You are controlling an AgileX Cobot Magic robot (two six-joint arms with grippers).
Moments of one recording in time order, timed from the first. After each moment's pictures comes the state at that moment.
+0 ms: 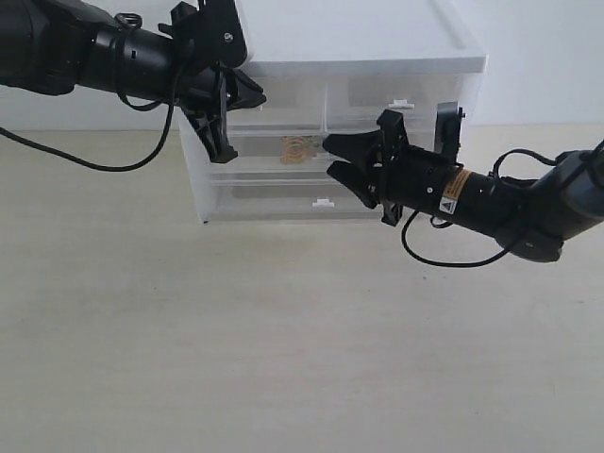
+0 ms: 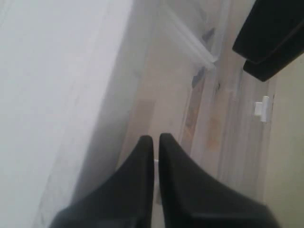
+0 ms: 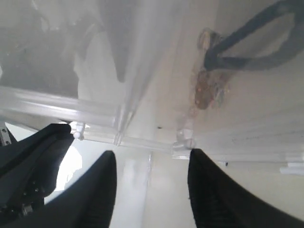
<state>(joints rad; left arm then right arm) -0.32 1.90 -1.38 -1.17 0.35 2.13 0.21 2.24 -1.10 -0.85 -1.21 1.71</state>
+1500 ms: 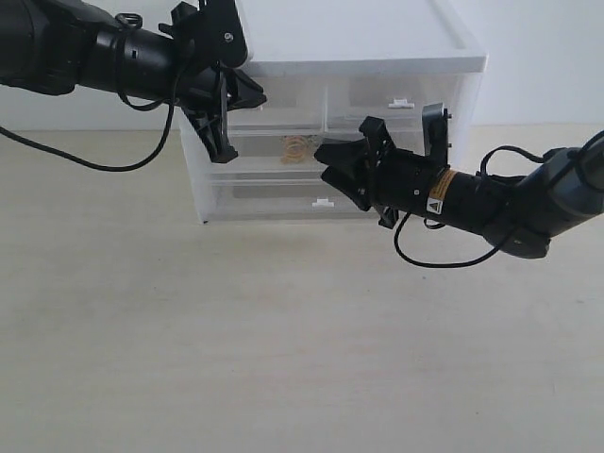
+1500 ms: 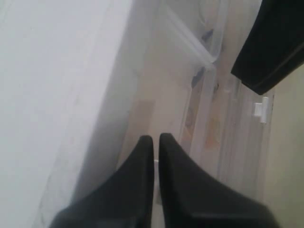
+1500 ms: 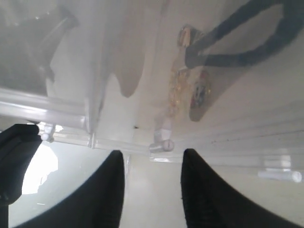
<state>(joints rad) -0.32 1.91 -1.38 -1.17 0.35 2.13 0.24 2.25 -1.12 -0.83 -1.11 1.68</state>
